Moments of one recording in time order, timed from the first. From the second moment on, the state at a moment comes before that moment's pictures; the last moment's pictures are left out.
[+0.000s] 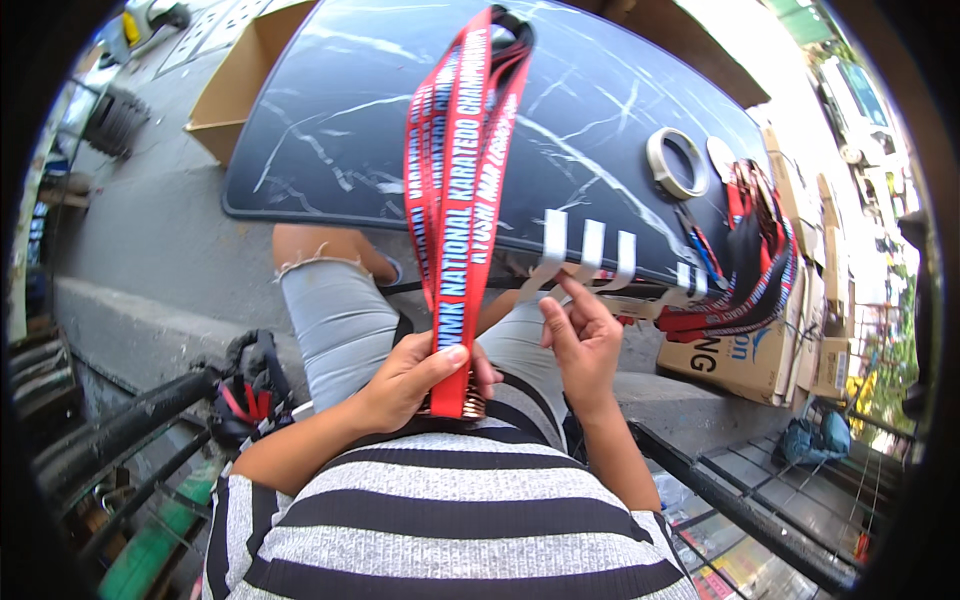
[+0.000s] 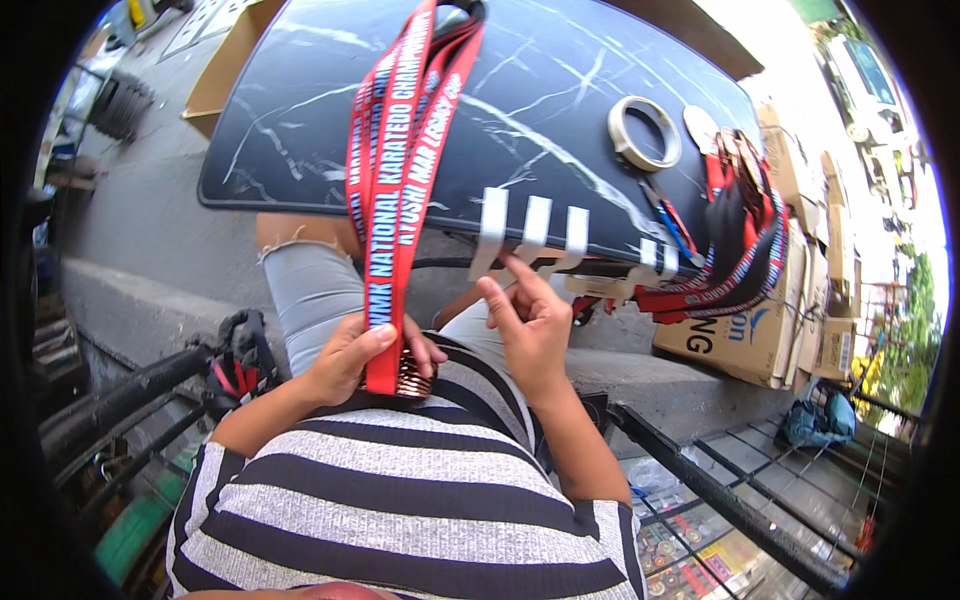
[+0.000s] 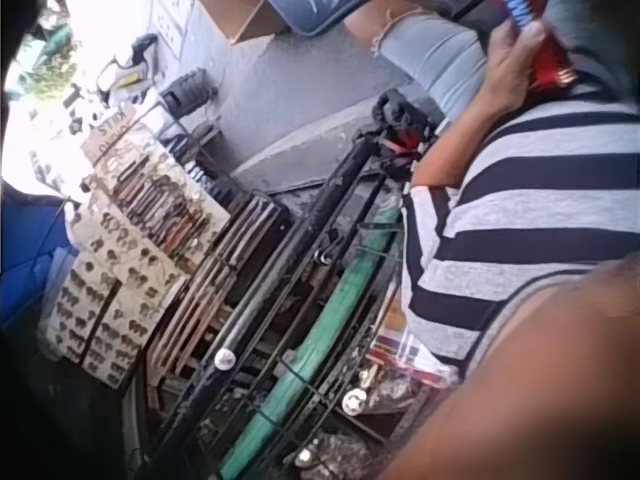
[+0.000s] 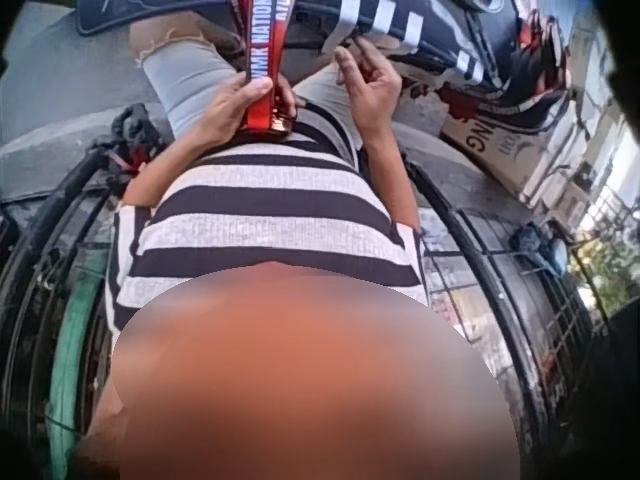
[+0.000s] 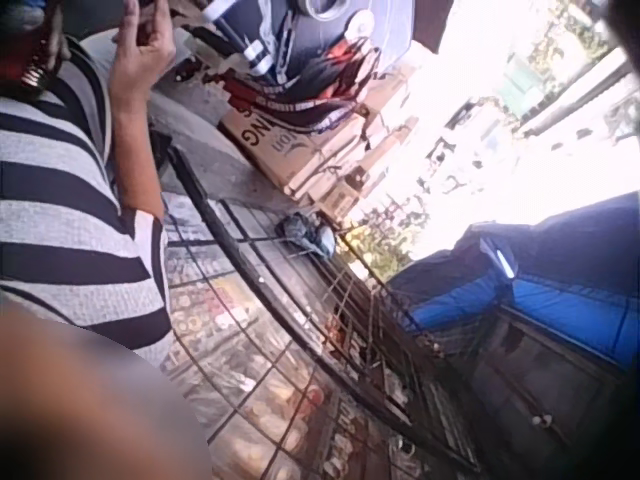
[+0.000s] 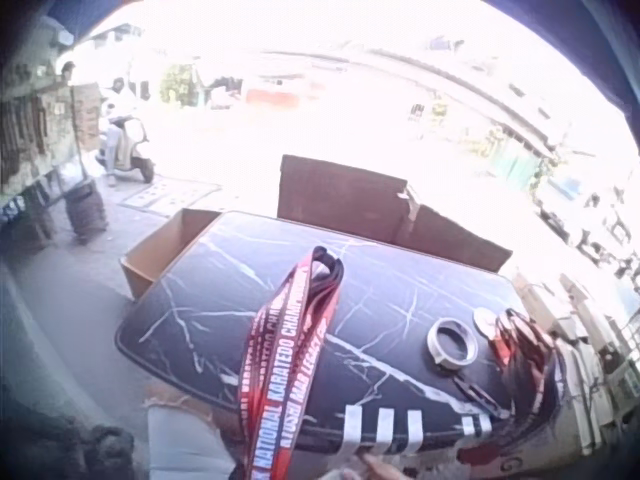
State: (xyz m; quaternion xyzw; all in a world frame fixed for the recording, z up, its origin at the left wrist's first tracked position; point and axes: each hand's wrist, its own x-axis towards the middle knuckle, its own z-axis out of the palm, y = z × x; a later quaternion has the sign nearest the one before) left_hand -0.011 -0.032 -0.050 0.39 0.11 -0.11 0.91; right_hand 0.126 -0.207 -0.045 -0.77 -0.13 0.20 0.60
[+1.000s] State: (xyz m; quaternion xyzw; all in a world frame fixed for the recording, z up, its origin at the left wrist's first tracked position) left_hand -0.018 -0.028 -0.057 0.47 0.05 -0.10 0.87; right_hand 0.126 -0.170 -0.008 -0.69 -0.35 0.39 0.50
